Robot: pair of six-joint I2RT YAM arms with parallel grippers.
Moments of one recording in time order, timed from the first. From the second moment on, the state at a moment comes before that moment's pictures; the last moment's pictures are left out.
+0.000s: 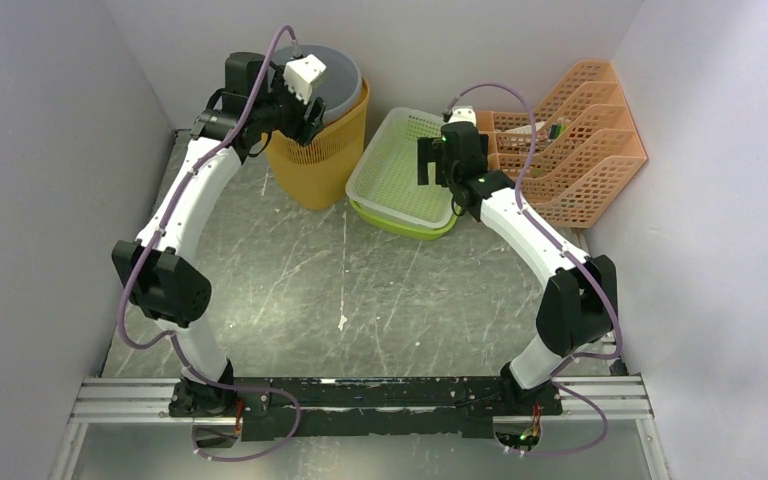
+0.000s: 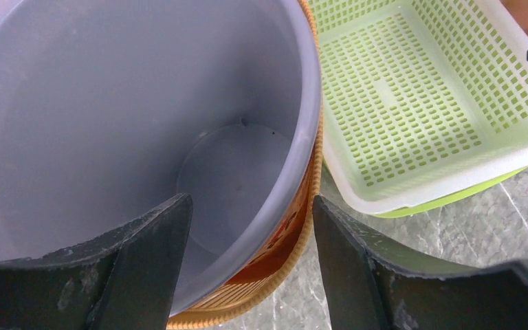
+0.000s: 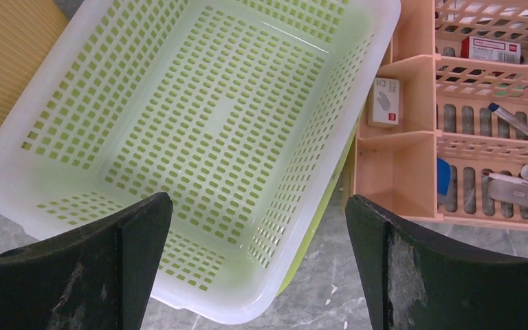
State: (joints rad) left arm -0.31 1.78 1.93 -0.56 0.32 0.39; right arm 0.41 1.62 1.38 -0.30 0.35 0.14
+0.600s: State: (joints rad) left arm -0.30 1.82 1.94 -0.52 0.22 0.43; right arm 0.40 1.62 1.37 -0.30 0.34 0.14
